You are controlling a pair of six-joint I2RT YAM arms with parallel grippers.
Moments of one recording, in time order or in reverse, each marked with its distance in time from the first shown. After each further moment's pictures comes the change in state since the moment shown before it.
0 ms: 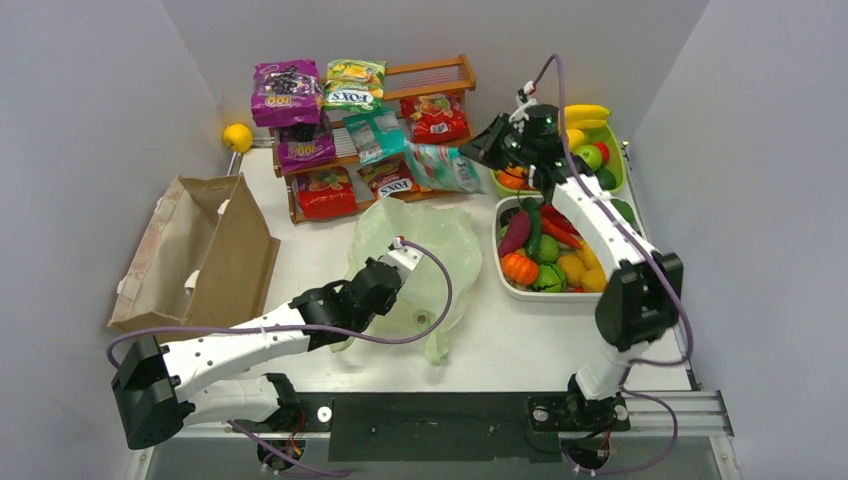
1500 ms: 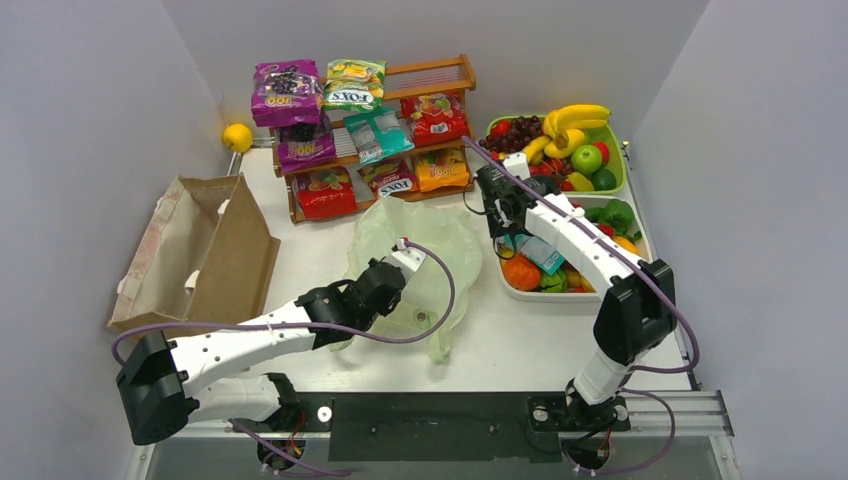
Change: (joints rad) left arm 0.001 0.033 0.000 0.000 -0.003 0.002; right arm 0.234 -0.138 -0.144 -0.779 1.029 -0.523
